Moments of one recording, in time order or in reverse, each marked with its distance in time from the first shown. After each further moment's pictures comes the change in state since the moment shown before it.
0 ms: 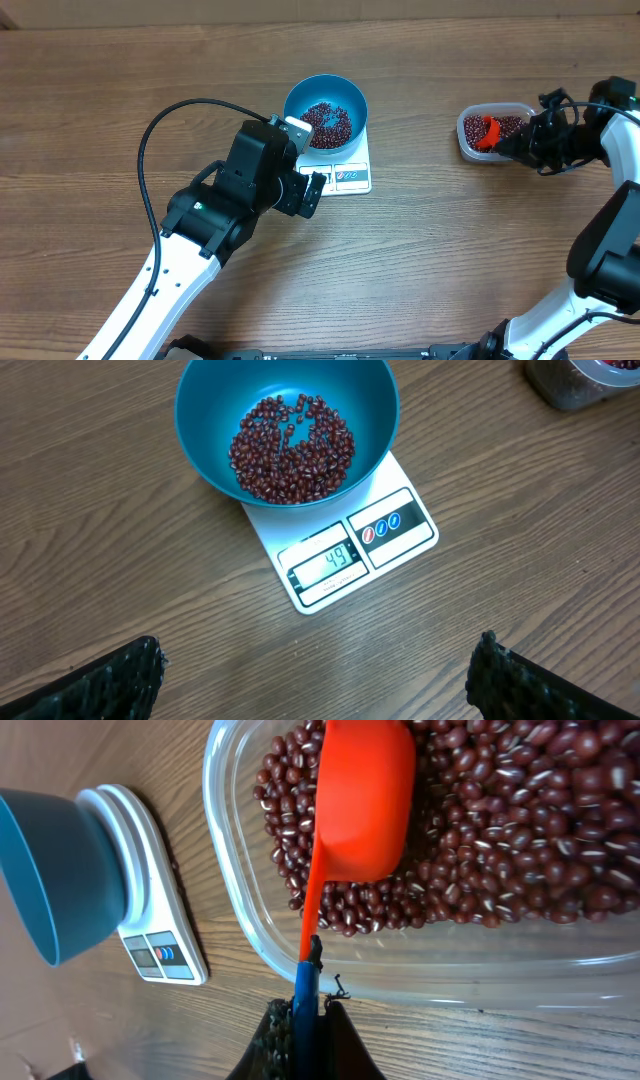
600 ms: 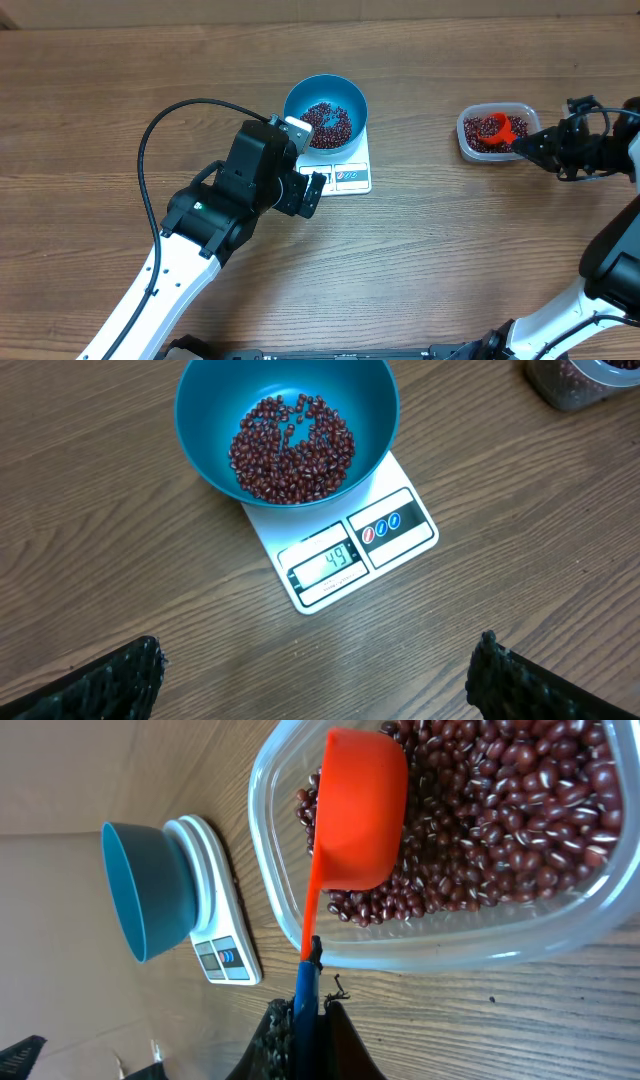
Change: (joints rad) left arm 0.000 0.000 0.000 0.000 0.000 0.000; right arm -0.126 0.004 -0.004 -0.044 -0.184 -0.054
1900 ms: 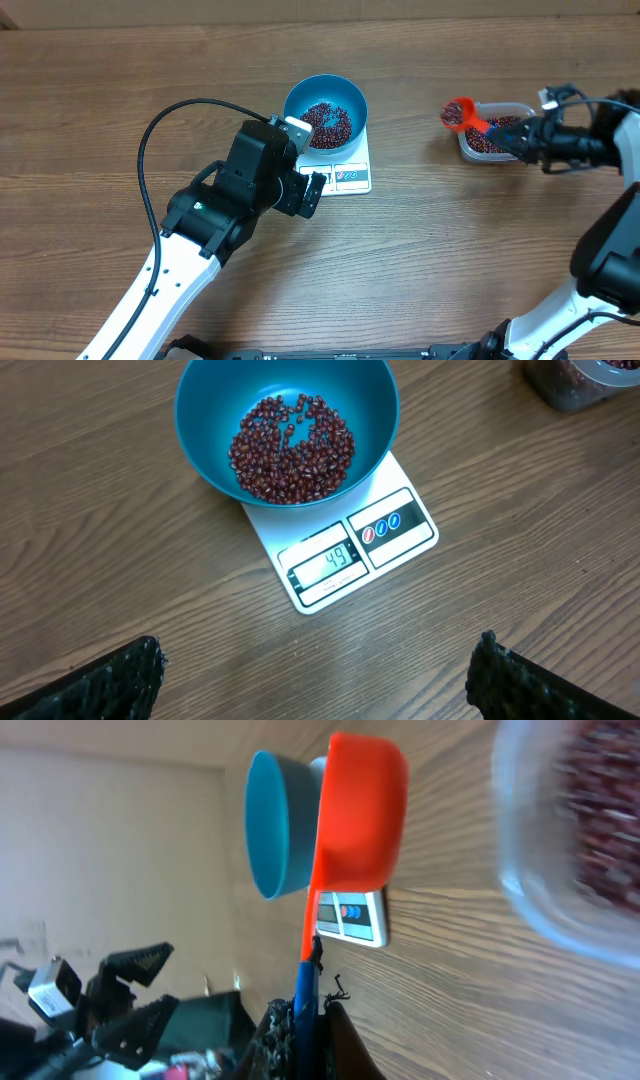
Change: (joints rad) left arm 0.000 0.000 0.000 0.000 0.000 0.000; right arm 0.112 0.000 0.068 -0.256 -0.270 -0.229
